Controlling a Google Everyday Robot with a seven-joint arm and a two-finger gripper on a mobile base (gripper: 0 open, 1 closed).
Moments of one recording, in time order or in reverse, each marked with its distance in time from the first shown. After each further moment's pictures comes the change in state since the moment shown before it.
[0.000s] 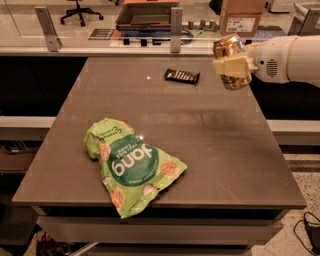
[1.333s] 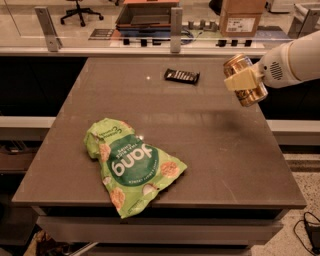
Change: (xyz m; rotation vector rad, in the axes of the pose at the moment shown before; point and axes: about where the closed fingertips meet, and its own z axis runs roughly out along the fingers) arm 0.058 -0.016 -0.017 0.094 0.356 0.117
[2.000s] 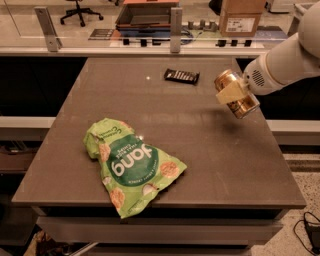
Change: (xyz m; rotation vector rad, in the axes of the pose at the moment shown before) arm 0.028 0.012 0.032 -0.006 0.204 0.024
